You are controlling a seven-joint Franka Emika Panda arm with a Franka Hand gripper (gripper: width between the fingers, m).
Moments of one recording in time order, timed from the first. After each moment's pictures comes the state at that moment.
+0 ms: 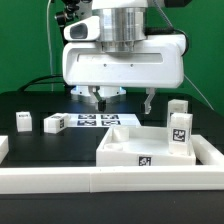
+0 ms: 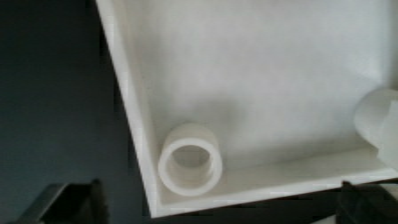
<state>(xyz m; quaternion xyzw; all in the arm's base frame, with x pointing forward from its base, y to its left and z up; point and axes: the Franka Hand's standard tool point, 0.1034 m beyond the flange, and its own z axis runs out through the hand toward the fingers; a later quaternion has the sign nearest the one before) 0.552 0.003 0.087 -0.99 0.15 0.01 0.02</state>
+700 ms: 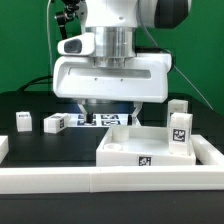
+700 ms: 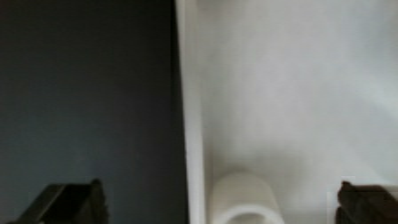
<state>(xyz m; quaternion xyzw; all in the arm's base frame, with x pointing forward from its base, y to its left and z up) 0.522 -0.019 0.051 -0.99 0.12 -0.02 -0.01</state>
